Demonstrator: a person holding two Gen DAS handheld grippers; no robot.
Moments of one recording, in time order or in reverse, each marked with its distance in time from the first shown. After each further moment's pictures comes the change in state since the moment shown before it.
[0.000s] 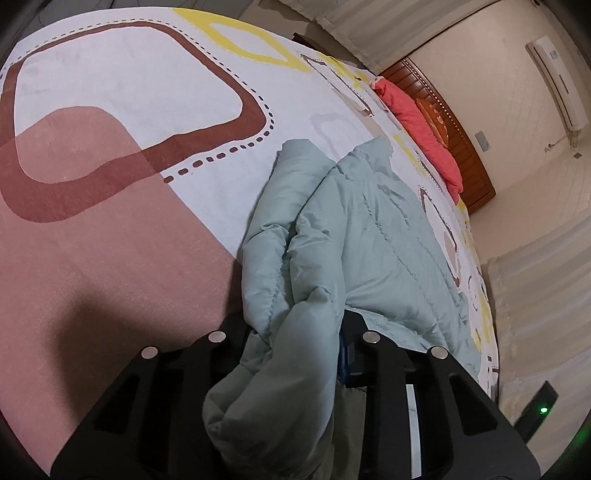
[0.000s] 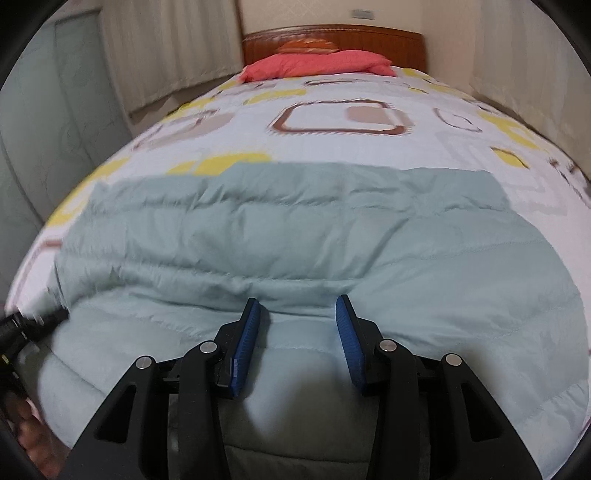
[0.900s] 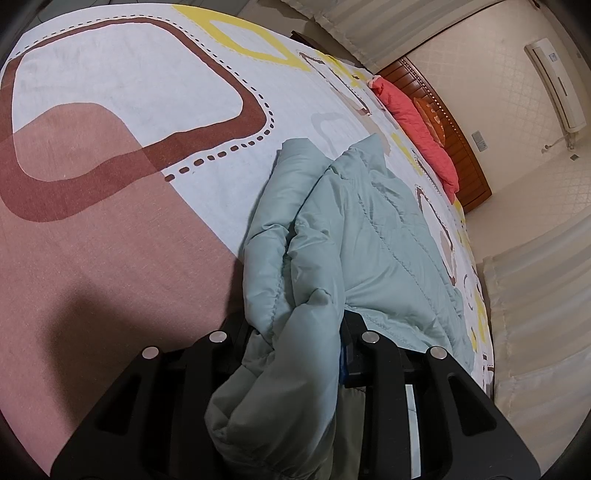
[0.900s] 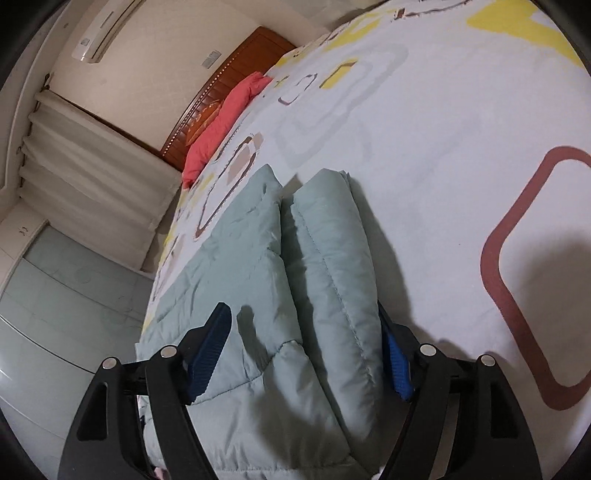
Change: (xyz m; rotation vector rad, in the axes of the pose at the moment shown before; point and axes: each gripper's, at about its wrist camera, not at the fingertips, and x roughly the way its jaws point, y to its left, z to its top) left arm -0.001 0.006 -0.001 -0.010 0.007 -0.024; right arm -0.026 -0.209 -0.046 0.694 -0.099 0.260
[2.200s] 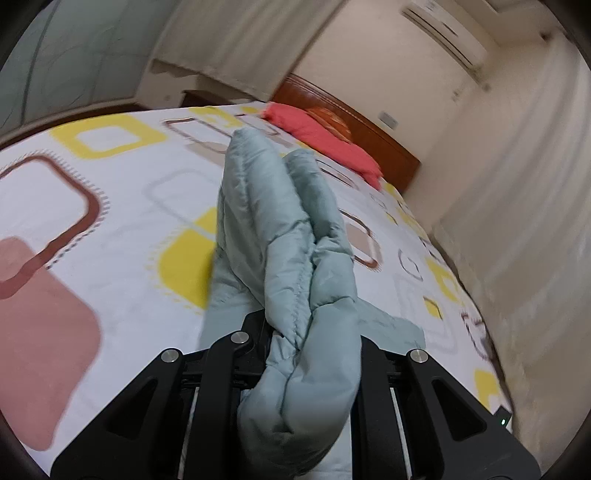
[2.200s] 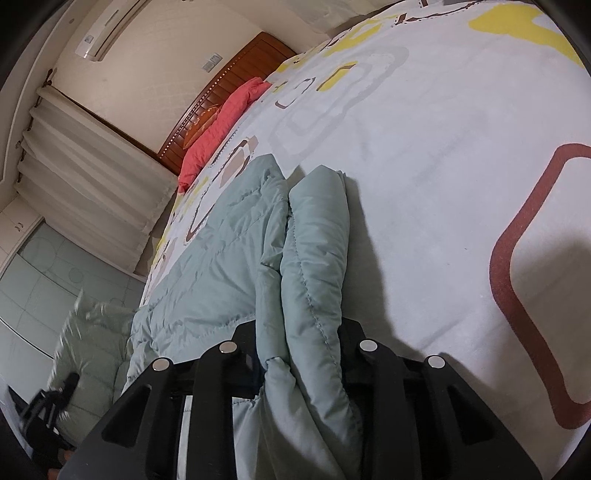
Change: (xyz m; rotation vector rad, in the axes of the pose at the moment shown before) left arm -0.046 -0.167 -0.062 0.398 -0.163 -0.142; right arm 0.002 -0.008 -0.024 -0.025 -0.031 -0.013
